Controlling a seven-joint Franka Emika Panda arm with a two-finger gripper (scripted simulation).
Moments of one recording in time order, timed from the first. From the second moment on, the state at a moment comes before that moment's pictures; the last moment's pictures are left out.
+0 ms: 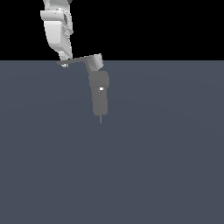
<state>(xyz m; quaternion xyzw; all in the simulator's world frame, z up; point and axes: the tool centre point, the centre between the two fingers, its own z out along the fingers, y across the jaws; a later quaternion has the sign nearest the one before) 0.075 0.185 0.269 0.76 -0.65 -0.07 0.07</state>
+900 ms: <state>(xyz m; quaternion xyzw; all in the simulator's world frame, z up) 0.033 0.176 0.276 0.75 -0.65 -0.07 0.07</state>
